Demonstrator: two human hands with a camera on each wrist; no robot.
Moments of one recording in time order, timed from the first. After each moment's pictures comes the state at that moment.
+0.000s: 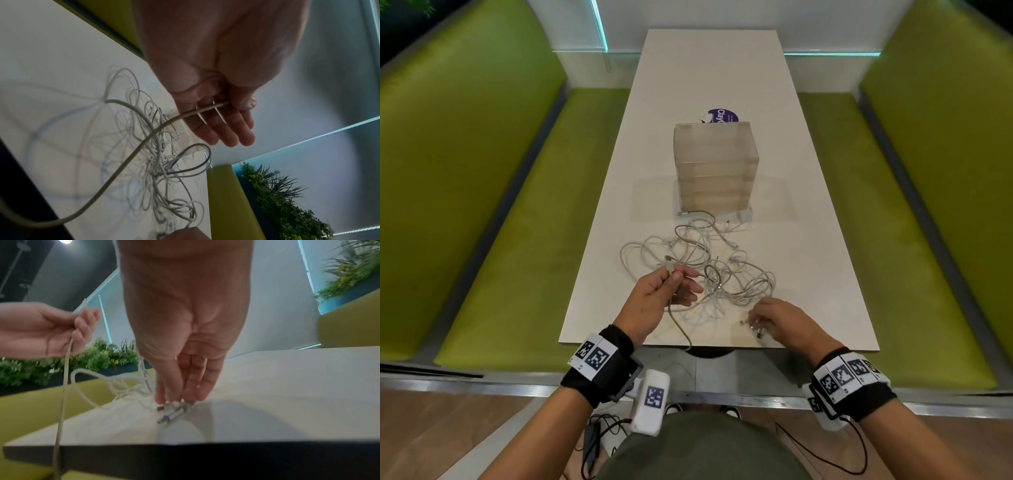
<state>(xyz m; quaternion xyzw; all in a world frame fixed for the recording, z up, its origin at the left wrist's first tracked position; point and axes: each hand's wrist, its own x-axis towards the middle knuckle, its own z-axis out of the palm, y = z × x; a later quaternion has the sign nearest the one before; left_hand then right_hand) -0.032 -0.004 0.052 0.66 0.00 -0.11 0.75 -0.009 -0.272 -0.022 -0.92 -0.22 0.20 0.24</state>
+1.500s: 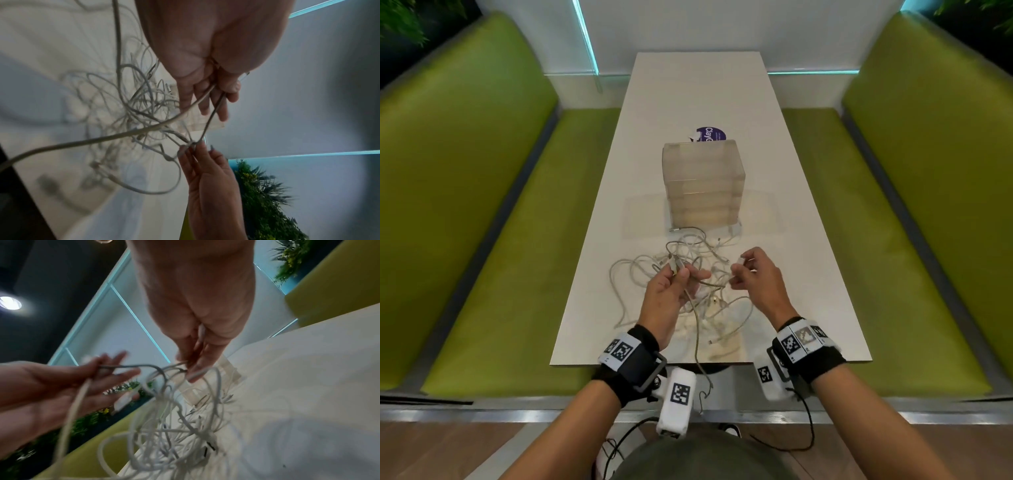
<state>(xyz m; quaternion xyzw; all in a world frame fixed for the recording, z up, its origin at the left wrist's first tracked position) -0.006 -0.049 0.056 0.57 0.09 -0.05 0.81 0.046 -0.222 0.026 -0.77 0.08 0.05 0.63</state>
